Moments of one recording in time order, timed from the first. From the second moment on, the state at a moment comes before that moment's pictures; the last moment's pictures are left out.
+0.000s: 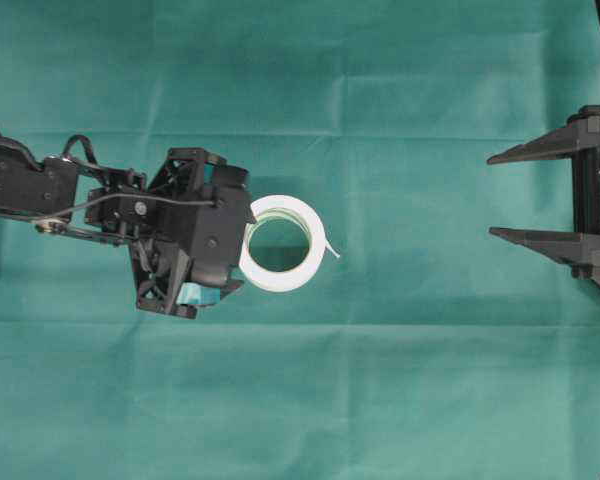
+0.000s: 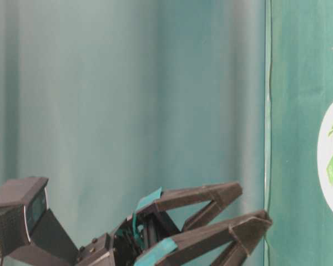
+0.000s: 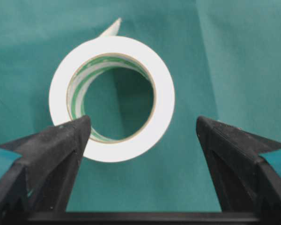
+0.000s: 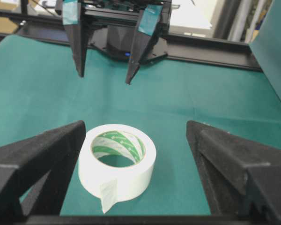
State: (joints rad) left arm -0.08 -0.15 0.55 -0.01 0.40 0.16; right arm -0.01 -0.96 1.29 -0.01 -0.32 0.03
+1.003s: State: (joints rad) left arm -0.11 0.03 0.52 -0.01 0.44 0.17; right arm -0.01 -0.96 1.31 -0.01 -0.34 0.04
